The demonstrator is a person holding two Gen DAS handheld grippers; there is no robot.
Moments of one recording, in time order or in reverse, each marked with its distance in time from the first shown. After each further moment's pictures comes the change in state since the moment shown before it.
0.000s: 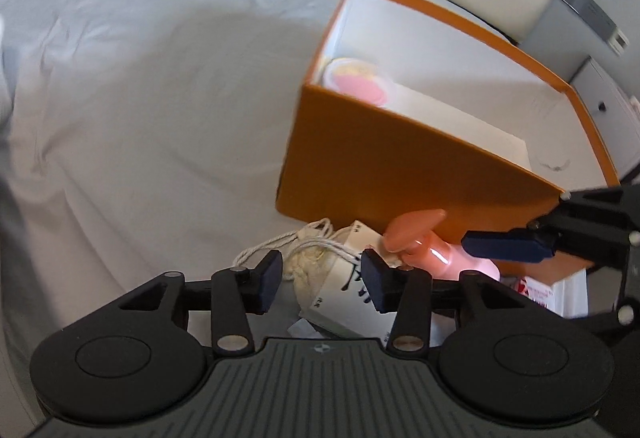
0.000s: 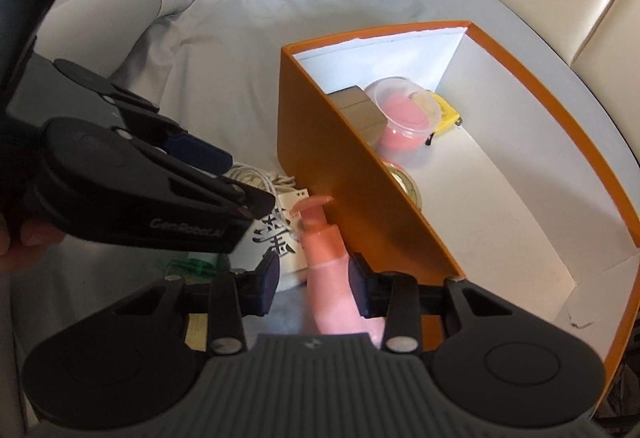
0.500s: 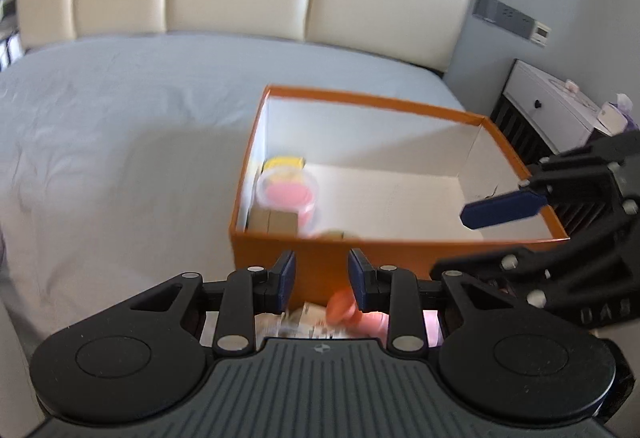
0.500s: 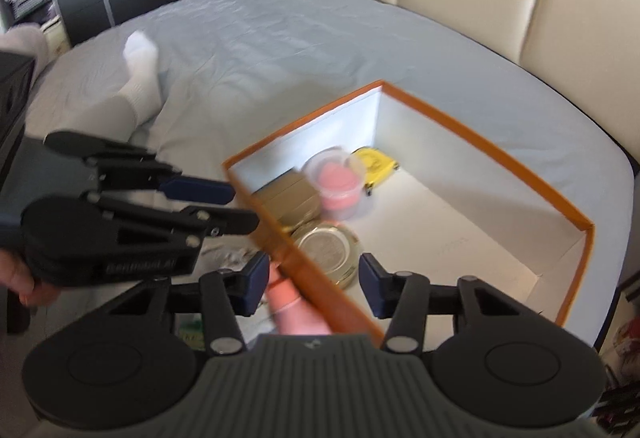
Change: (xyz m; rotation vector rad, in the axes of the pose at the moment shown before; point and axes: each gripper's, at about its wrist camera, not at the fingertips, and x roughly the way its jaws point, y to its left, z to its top) left arm -0.060 -0.035 0.008 0.247 -0.188 -0.073; right arm -0.076 -0.048 0.006 0.198 -0.152 0.028
